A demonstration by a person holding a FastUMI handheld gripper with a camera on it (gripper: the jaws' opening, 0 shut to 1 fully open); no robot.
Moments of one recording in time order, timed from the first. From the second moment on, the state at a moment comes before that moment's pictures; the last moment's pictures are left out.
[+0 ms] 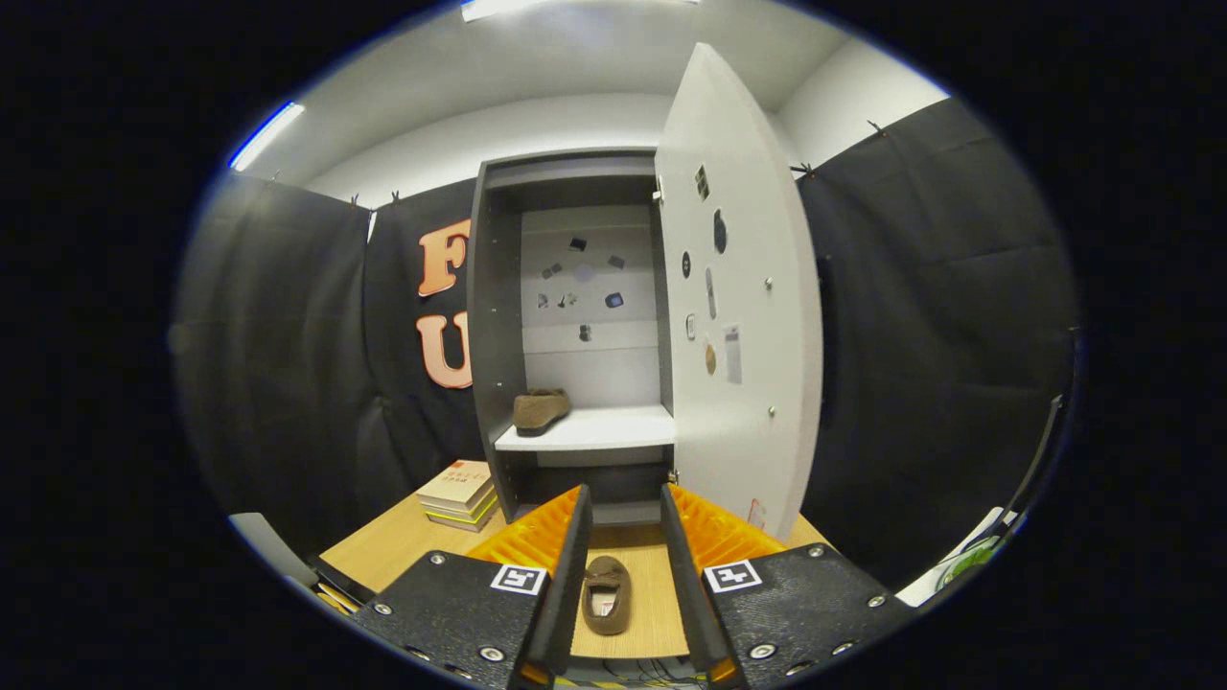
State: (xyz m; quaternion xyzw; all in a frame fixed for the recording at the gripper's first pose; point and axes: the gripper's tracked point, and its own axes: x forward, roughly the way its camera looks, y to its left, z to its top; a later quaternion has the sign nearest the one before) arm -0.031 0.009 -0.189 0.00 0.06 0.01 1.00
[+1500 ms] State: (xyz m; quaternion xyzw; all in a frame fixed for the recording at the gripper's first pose) arm 0.164 0.100 -0.588 -0.03 0.32 0.05 0.95
